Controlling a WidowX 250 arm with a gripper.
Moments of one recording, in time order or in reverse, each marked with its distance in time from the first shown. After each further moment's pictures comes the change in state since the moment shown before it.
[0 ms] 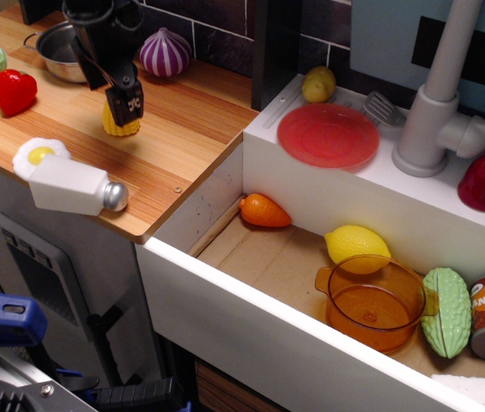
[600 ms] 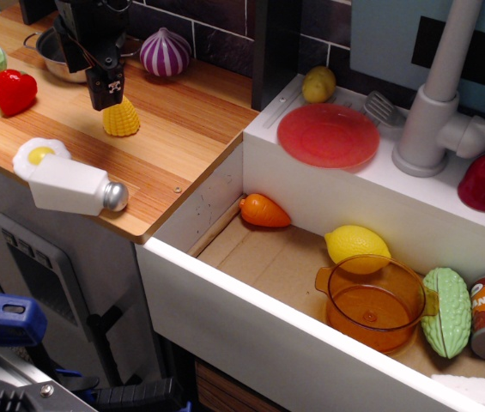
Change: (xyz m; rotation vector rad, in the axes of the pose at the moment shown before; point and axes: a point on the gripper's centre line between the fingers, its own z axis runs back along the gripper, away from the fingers) arm -0.008 0.015 0.024 0.026 0.092 -0.025
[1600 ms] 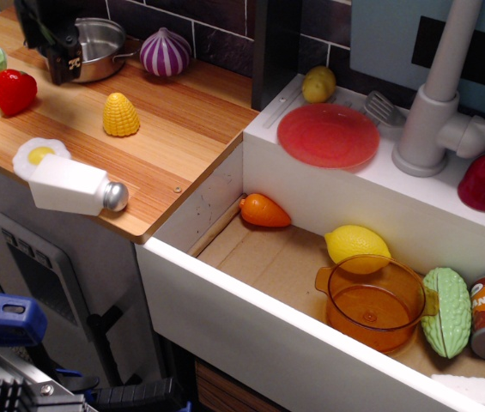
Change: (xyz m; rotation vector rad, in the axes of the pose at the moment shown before) arm -0.006 0.057 -0.019 0.079 0.017 0.038
